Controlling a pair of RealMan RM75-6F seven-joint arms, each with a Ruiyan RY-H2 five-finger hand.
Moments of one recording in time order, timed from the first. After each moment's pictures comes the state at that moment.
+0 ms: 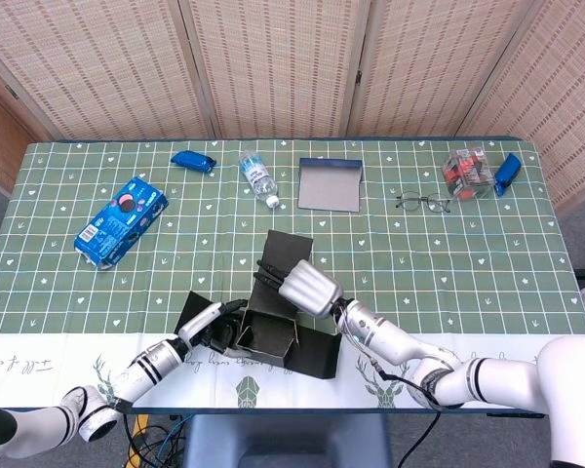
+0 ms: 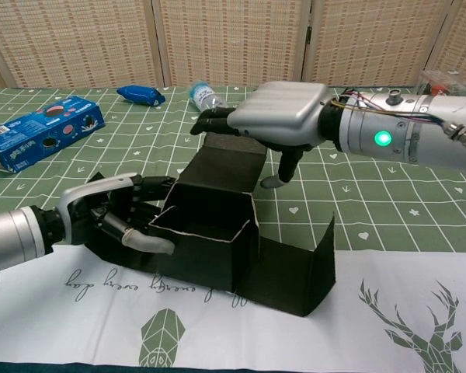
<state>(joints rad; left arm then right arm) -0.75 -1.69 0.10 -1.09 1.63 1.03 -1.33 1.00 -1.49 0.09 -1.49 -1.35 0.83 -0.50</state>
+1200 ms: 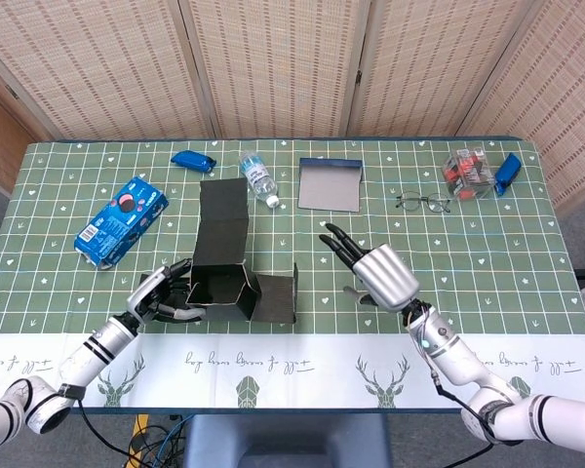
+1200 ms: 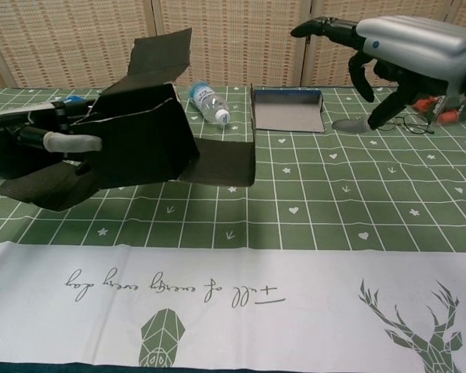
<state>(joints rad) -0.71 -1.43 0.05 -1.22 1.60 1.09 -1.61 0.70 -1.37 0.09 -1.57 -1.49 1.23 -0.14</state>
